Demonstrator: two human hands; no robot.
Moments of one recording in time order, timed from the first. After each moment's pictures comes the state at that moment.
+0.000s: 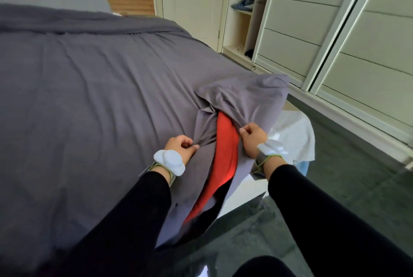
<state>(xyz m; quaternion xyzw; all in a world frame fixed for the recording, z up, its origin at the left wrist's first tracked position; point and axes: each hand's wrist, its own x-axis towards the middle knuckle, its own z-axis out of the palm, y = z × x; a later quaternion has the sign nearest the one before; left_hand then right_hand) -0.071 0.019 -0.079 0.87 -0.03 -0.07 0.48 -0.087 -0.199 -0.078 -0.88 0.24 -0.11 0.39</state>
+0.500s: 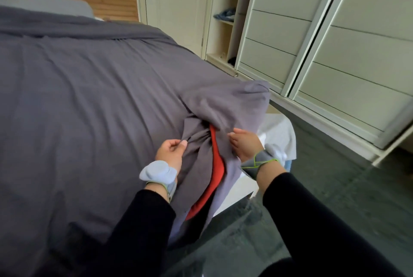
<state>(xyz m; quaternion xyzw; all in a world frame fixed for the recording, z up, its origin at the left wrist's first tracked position) -0.099 0.017 -0.078 0.69 0.06 -0.03 0.72 -0.117 -0.169 -0.046 -0.59 0.26 -0.05 0.76</state>
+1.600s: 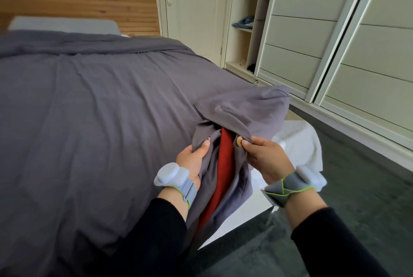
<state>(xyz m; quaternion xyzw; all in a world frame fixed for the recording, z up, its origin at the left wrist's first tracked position) -0.107 -0.008 -0.054 0.55 0.09 -0.12 0.82 -0.151 -0.157 -0.030 -0.59 0.15 -0.08 0.79</state>
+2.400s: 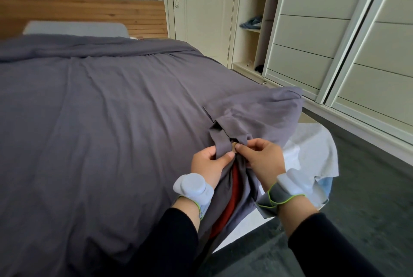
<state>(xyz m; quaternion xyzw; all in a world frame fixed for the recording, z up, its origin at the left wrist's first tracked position) -0.116 -0.005 -0.056 0.67 -0.07 -0.05 0.74 -0.132 -0.131 -0.042 -0.75 0.19 -0.19 0.61</state>
